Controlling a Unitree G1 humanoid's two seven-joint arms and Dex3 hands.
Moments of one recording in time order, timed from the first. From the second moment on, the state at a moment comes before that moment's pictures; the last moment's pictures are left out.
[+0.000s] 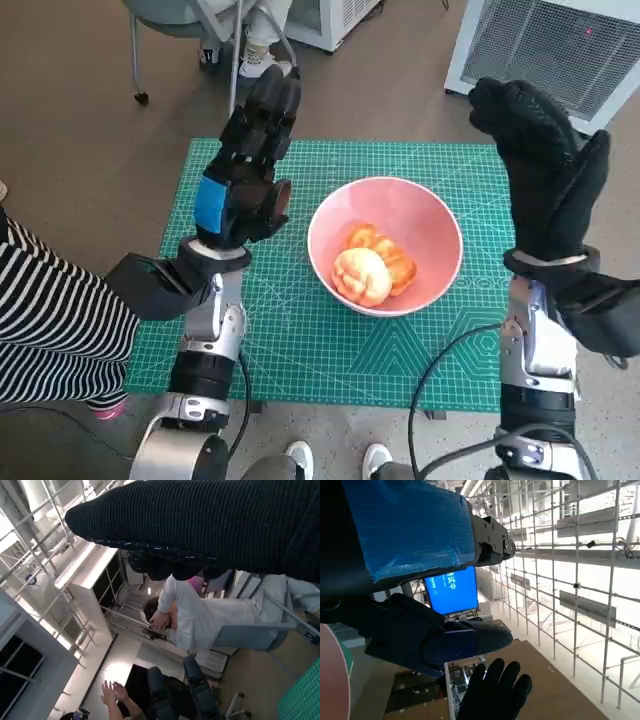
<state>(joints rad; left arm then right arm) -0.67 0.03 0.15 0.60 -0.33 -0.66 -0.46 -0.59 -0.16 -0.16 0.26 0.27 -0.44 0.31</state>
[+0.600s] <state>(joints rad) -0.70 0.03 0.17 0.66 -0.33 -0.71 -0.48 -0.61 -0.16 -0.16 0.35 0.27 -0.47 0.33</state>
